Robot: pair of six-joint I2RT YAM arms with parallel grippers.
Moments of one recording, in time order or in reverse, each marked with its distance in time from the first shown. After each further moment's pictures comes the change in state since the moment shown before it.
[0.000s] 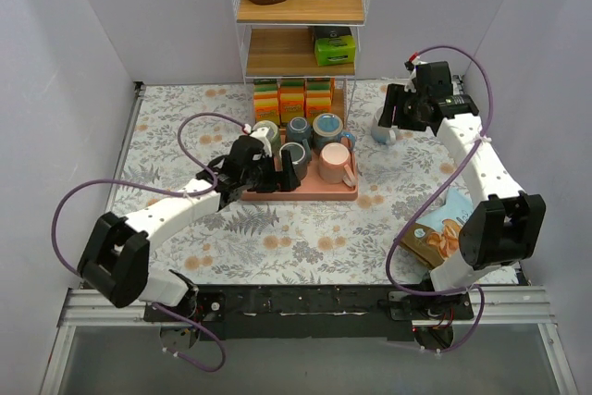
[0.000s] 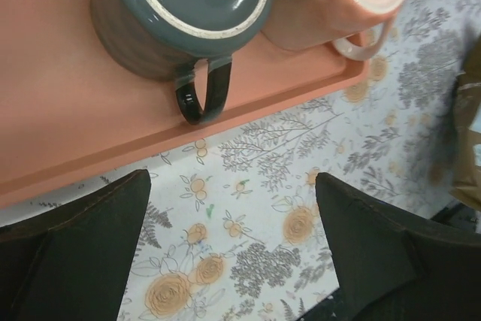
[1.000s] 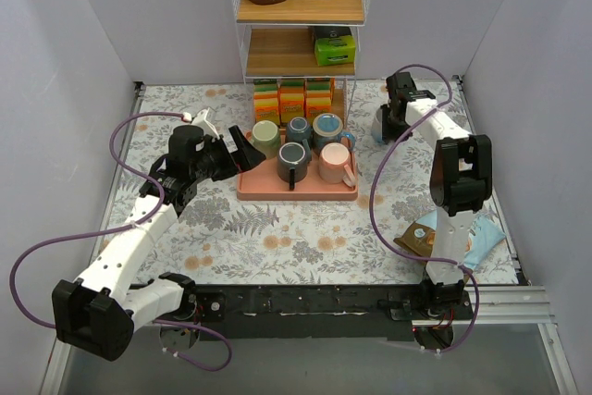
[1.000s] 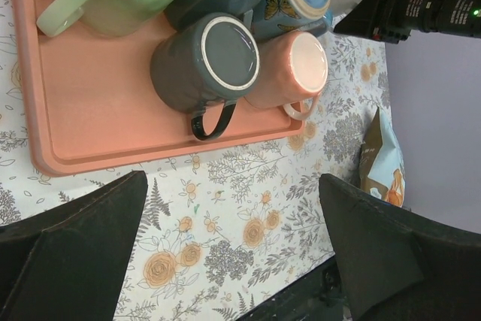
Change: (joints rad) left arm 0.275 -0.273 0.029 -0.143 0.140 -0.087; right arm 0.000 0.465 0.119 -0.002 0.226 -0.079
